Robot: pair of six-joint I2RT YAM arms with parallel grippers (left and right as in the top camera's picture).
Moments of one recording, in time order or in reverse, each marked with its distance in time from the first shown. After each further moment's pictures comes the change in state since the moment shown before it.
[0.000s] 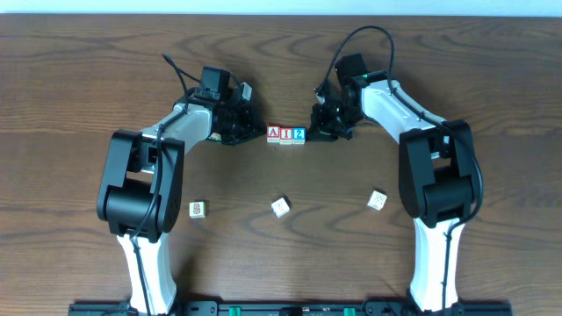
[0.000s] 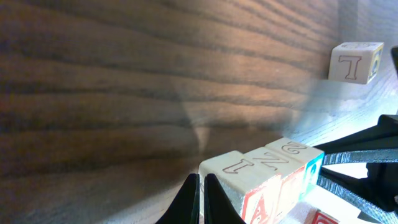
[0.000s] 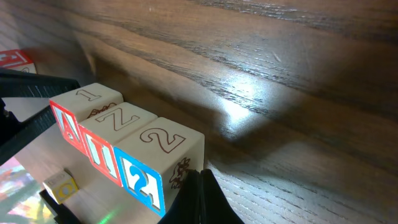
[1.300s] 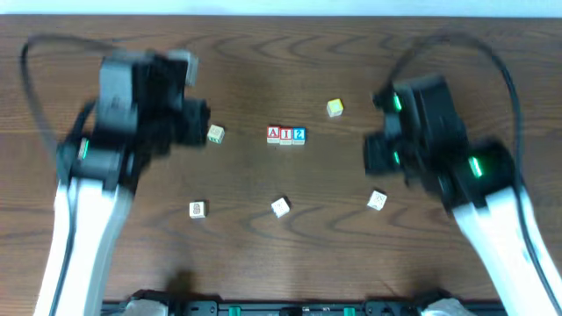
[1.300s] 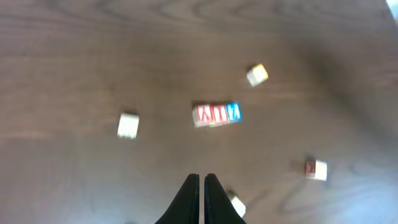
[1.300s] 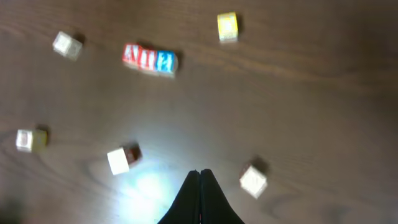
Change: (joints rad) left arm 0.059 -0.882 0.058 -0.594 -0.325 0.316; right arm 0.116 -1.049 -0.306 -0.290 0.579 -0.037
